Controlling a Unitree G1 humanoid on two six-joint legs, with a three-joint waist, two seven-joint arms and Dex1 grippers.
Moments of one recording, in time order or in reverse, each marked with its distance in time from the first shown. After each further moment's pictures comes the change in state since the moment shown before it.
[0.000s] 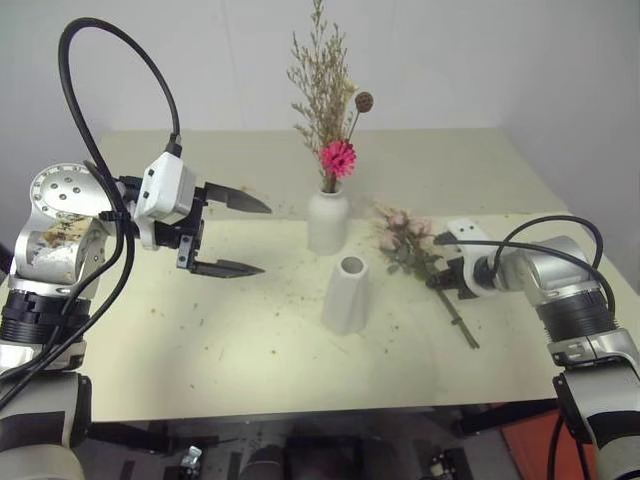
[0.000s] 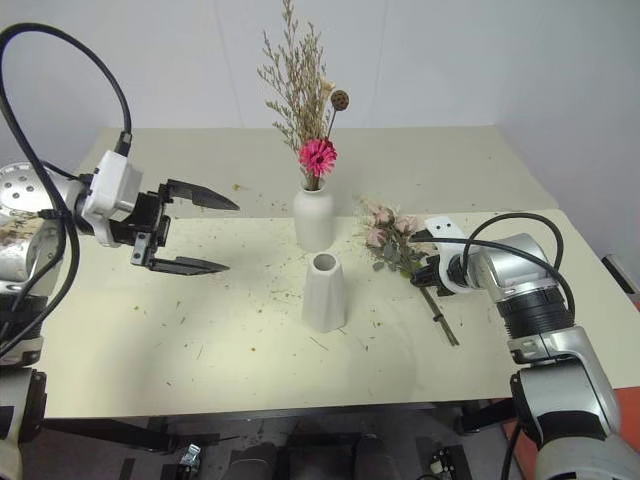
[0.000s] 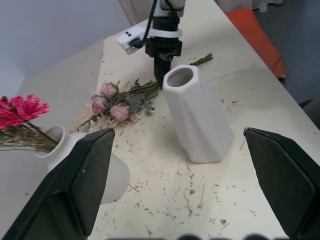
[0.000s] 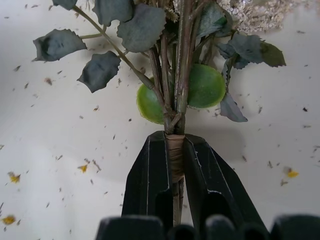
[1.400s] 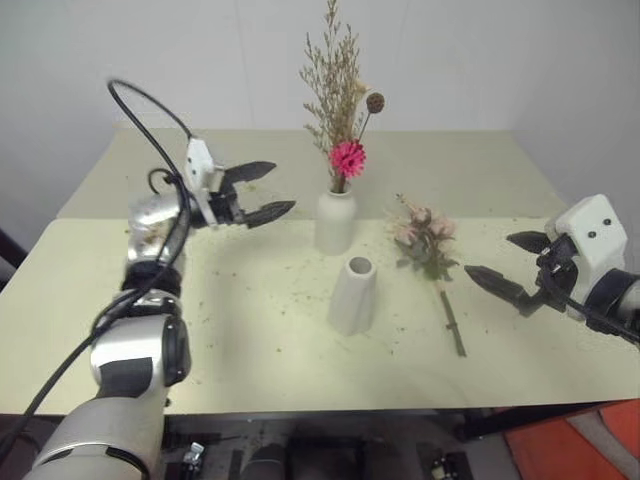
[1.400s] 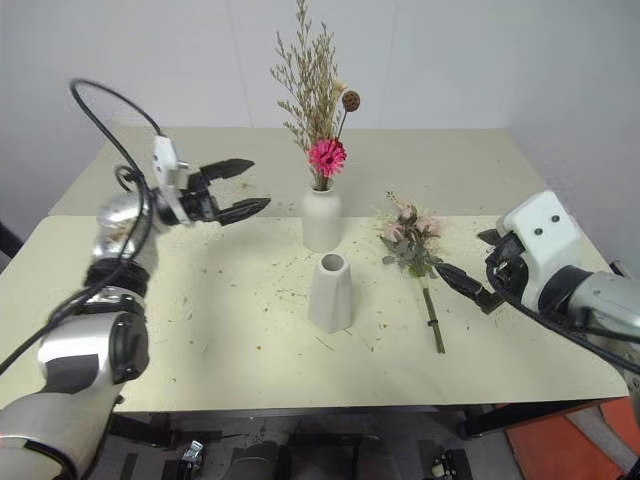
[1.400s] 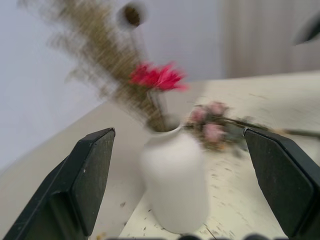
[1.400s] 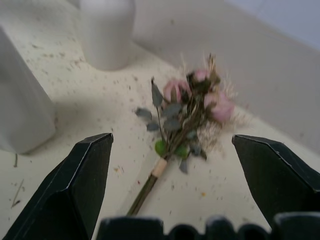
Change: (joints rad) left arm -0.300 -0.371 0.204 0.731 0.235 -0.289 0.029; right arm 0.638 -0.344 -0.553 -0.889 0.387 -0.191 -0.070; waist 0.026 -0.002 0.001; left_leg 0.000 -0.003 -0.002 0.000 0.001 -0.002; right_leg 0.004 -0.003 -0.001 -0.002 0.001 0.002
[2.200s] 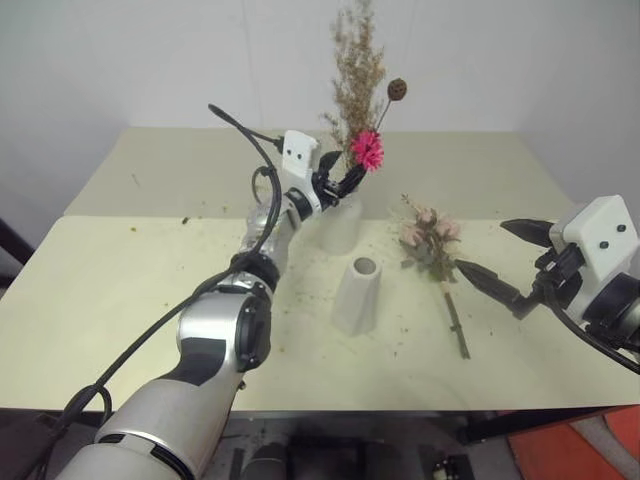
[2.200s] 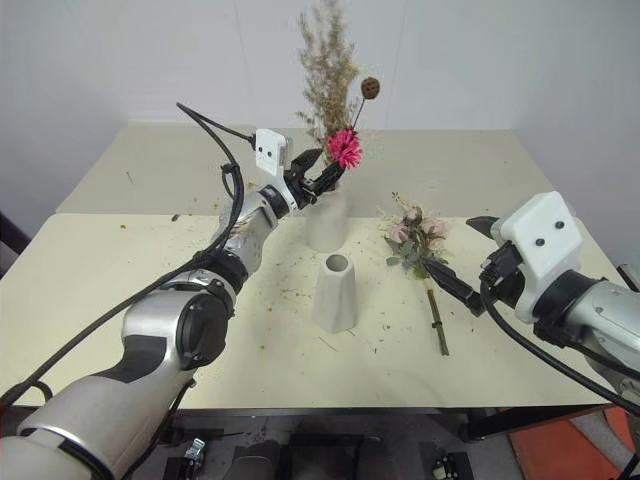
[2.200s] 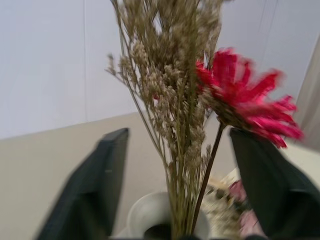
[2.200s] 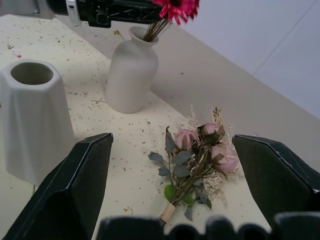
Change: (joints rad) left arm -0.218 -0.428 0.097 0.502 0.179 -0.176 0.811; right arm 0.109 0.067 -0.129 -0.238 0.019 -0.125 -0.028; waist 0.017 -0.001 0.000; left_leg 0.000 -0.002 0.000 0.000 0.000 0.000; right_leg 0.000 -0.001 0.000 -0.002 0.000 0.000
